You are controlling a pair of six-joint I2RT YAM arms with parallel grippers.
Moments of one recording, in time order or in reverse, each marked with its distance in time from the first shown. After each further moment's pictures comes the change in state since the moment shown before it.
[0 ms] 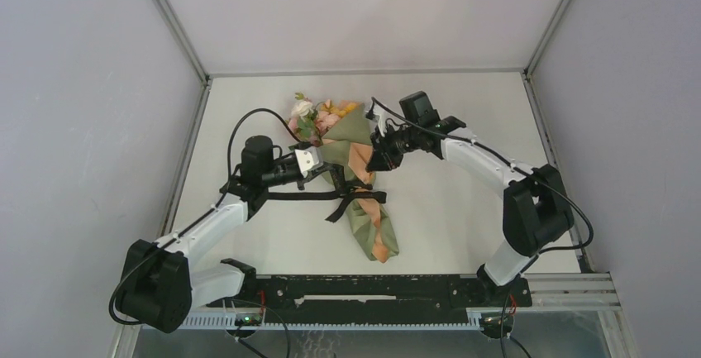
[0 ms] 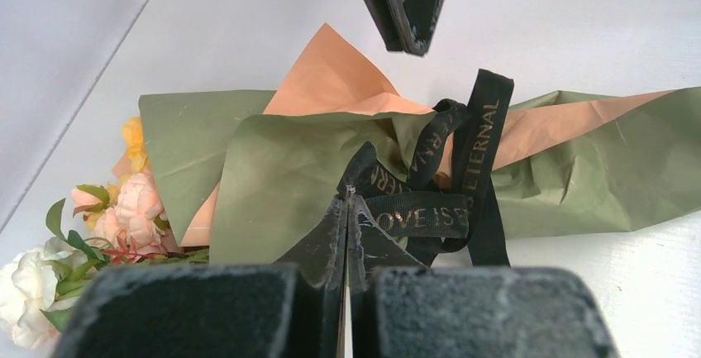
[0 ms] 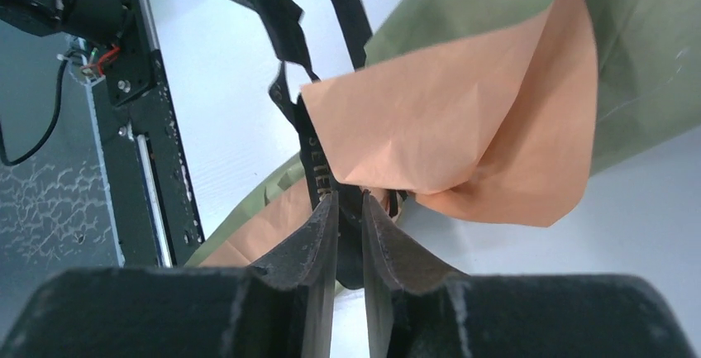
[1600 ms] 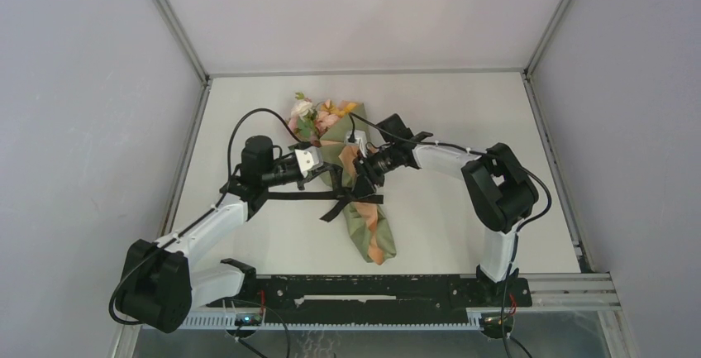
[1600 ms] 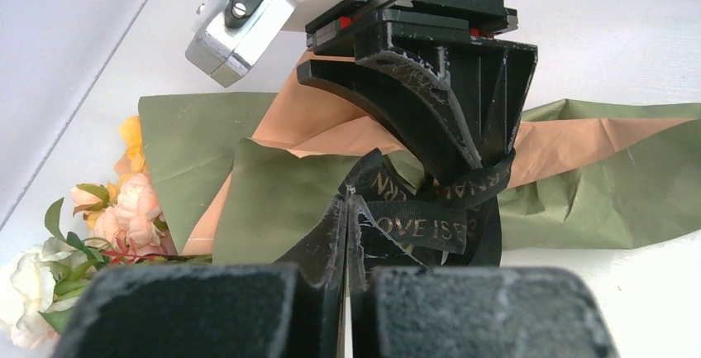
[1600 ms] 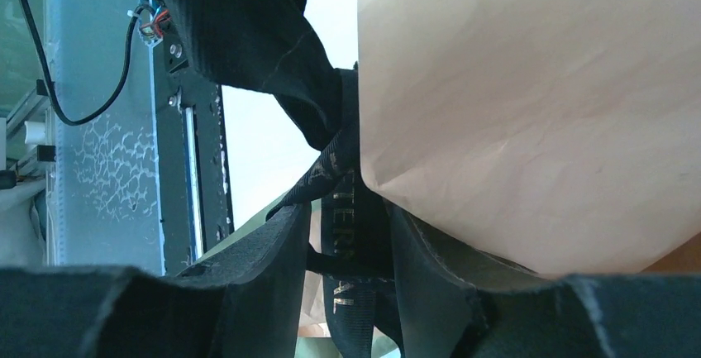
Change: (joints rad) left arm 0.000 0.000 0.000 -0.001 -0.001 0.000; right arm 0.086 0.237 -0.072 0.176 -0.179 0.061
